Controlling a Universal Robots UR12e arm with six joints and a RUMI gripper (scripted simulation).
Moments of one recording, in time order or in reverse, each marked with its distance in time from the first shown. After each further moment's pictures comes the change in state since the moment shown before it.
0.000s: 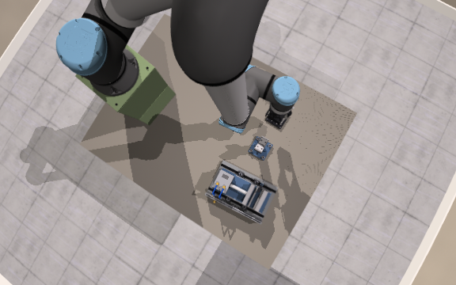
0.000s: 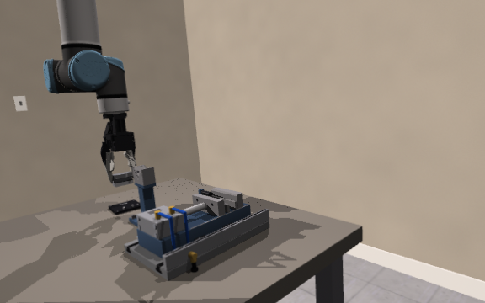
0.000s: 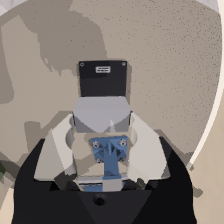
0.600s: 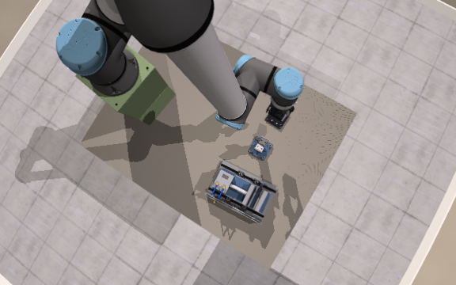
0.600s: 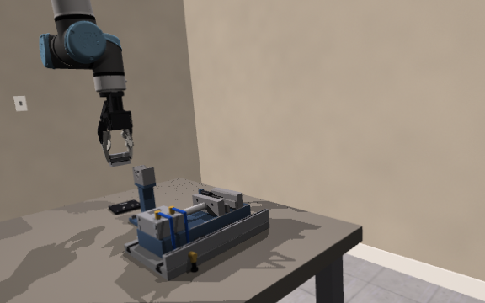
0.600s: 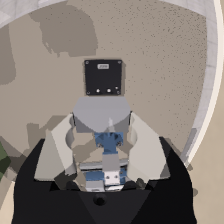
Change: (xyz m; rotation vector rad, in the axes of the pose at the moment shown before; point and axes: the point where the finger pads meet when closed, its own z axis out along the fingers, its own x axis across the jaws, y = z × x) arm 0.000 0.000 -0.067 0.000 0.000 0.000
